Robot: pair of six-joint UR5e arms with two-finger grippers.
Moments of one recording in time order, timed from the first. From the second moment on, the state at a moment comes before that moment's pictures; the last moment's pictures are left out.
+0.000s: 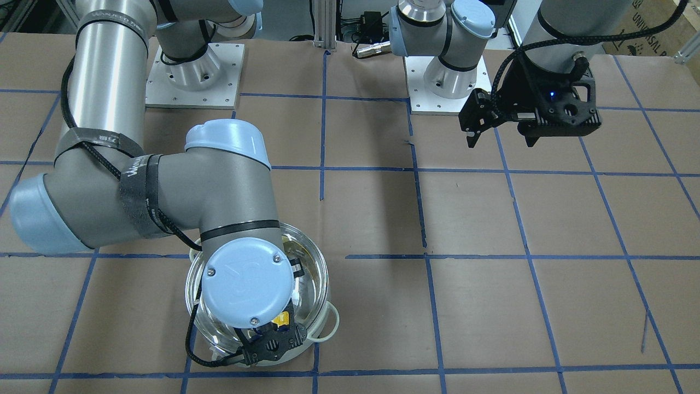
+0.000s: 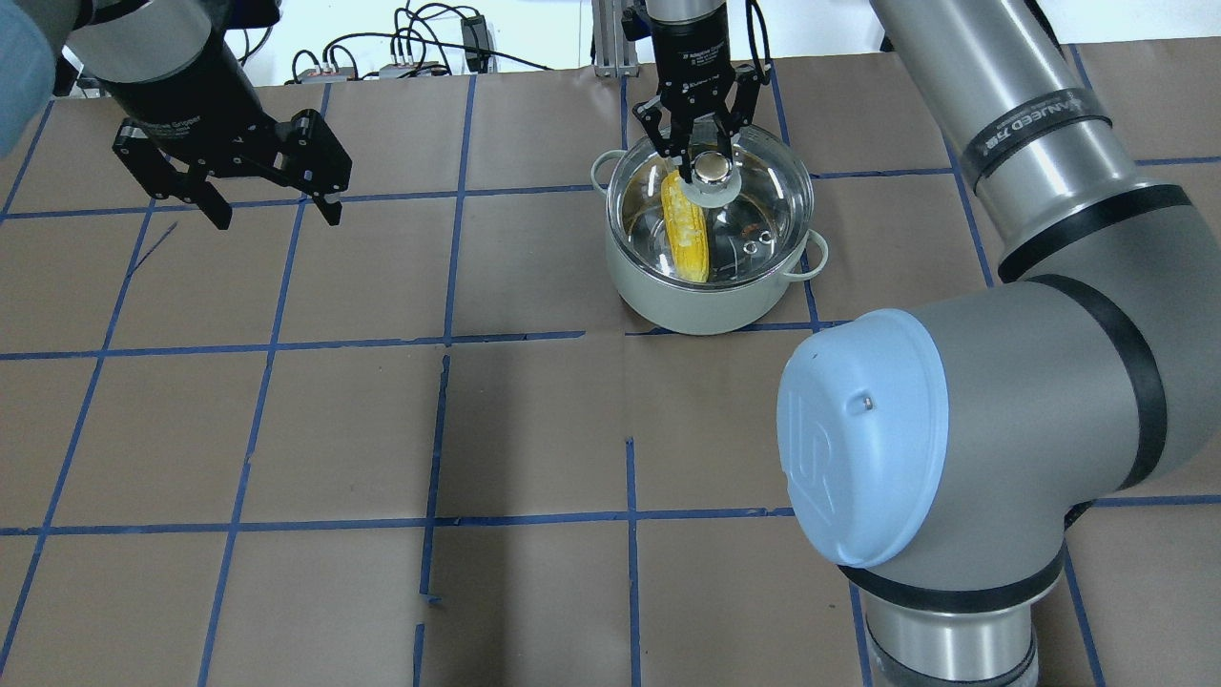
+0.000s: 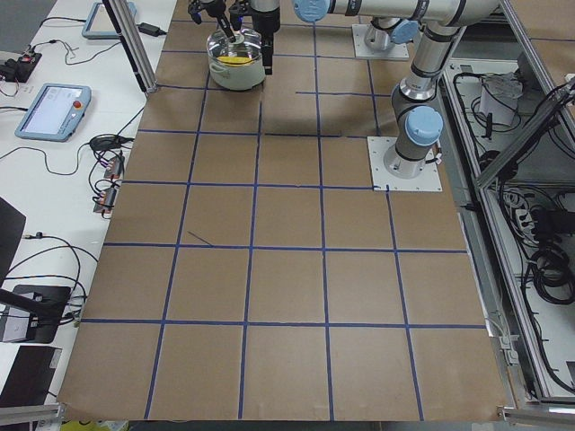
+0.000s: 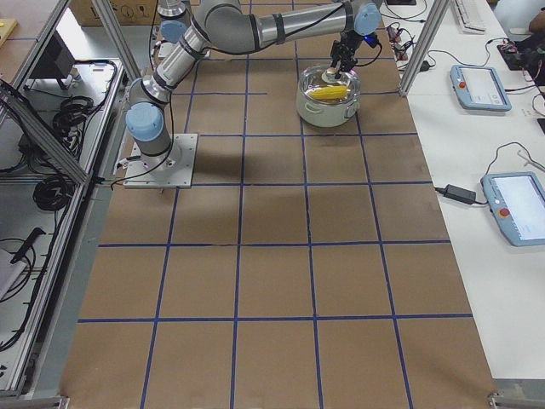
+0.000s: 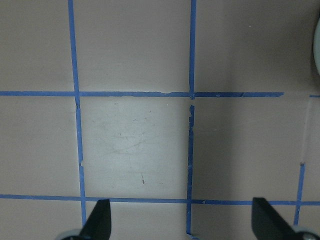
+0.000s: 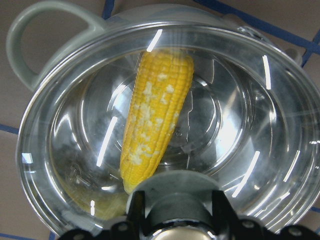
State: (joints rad) left arm -1.52 -1.60 -1.48 -1.66 1.61 0.03; right arm 1.80 -0.74 0.69 -1.19 -1.65 -0.11
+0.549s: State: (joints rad) left arm -1.52 -1.60 -1.48 -1.66 1.61 0.03; right arm 1.80 -0.73 0.68 -1.20 -1.65 -0.11
